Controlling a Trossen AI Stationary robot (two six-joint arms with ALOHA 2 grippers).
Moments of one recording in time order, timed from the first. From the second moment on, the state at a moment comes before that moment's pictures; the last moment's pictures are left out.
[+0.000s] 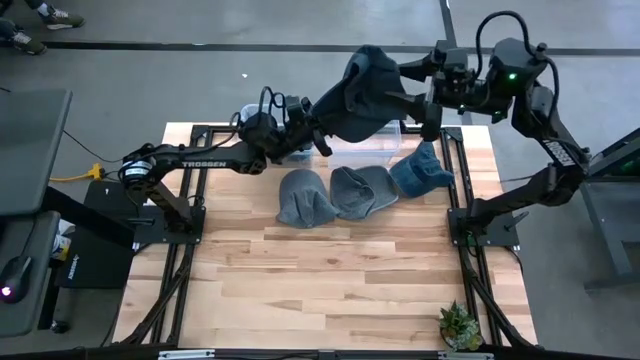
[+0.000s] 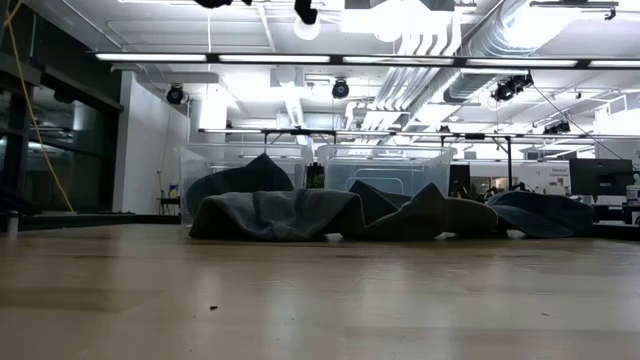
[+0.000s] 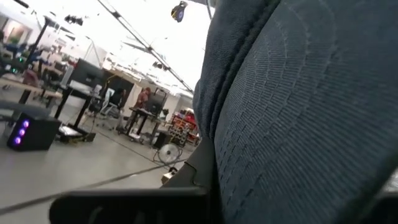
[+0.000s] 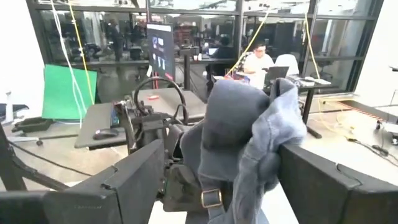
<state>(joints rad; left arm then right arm) 0.22 1.59 1.30 0.77 -0.17 -0.38 -0.35 1.32 1.98 -0.65 -0.13 0.00</state>
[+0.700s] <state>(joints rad) 0.42 1.35 1.30 0.07 0.05 -0.59 -0.41 1.18 1.98 -0.83 -0.06 -0.03</state>
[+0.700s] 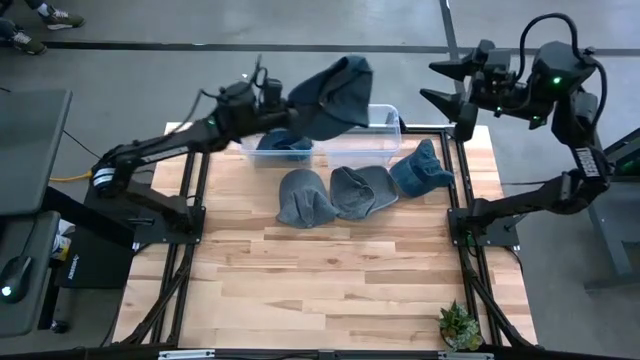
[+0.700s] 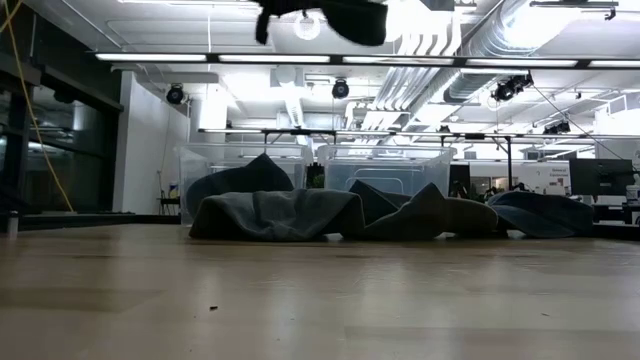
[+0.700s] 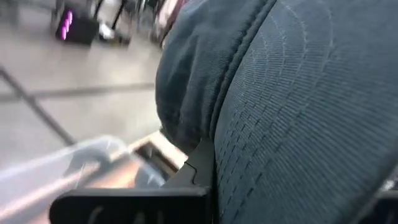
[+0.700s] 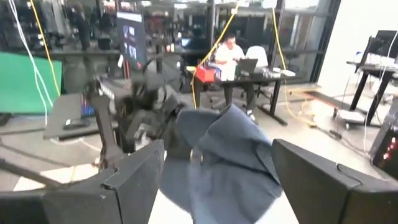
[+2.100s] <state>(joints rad) 1.01 1.48 1.30 -0.68 0.59 -0.71 -0.41 1.18 1.98 -1.01 -0.06 0.00</state>
